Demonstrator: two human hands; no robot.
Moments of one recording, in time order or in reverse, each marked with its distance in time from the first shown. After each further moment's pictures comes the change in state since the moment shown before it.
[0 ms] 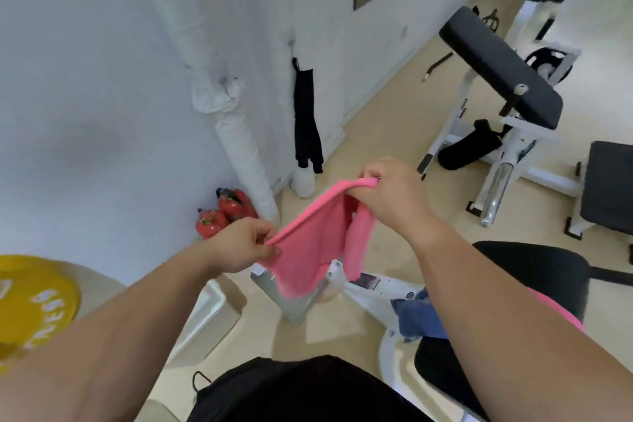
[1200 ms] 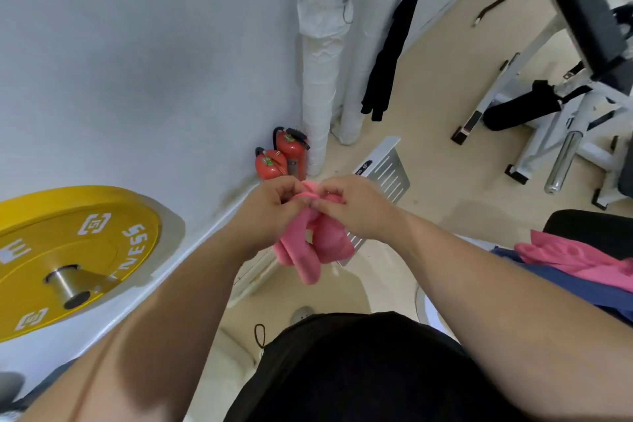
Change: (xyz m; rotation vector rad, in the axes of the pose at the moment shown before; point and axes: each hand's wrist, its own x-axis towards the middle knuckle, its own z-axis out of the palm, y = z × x) left_hand -0.102 -0.200 -0.135 -0.463 0.267 0.040; right_hand -0.025 -0.224 0.290 0.113 -0.566 -0.029
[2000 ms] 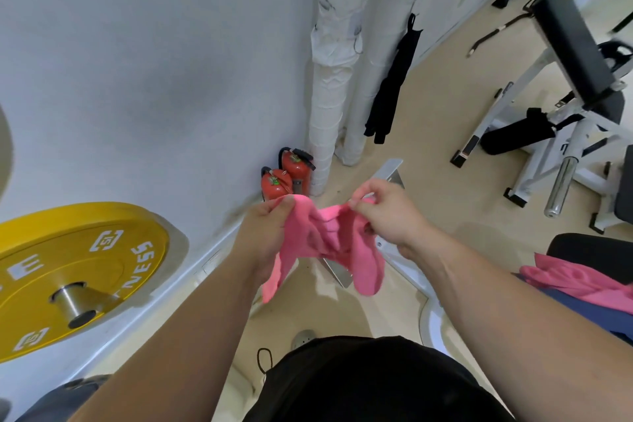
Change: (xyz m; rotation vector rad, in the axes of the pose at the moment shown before) left_hand -0.006 -0.007 -0.014 -0.517 0.233 -0.235; right_hand 0.003 -0.010 -0.011 0.309 0.250 0.439
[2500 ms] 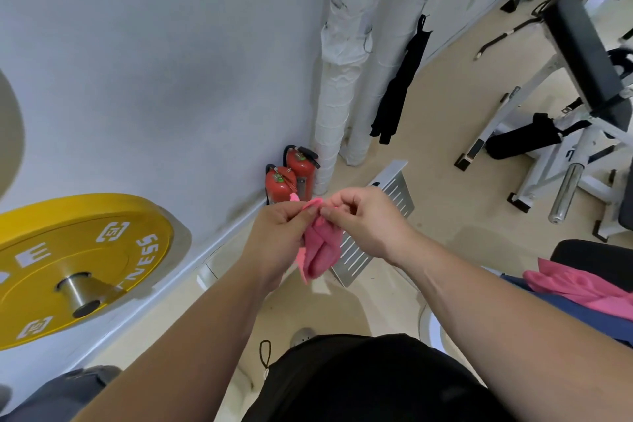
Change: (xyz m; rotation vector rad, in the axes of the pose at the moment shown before) left_hand -0.023 0.002 -0.001 0.019 -0.183 0.110; right_hand -0.023 -0.025 0.026 -0.112 -0.197 -0.290
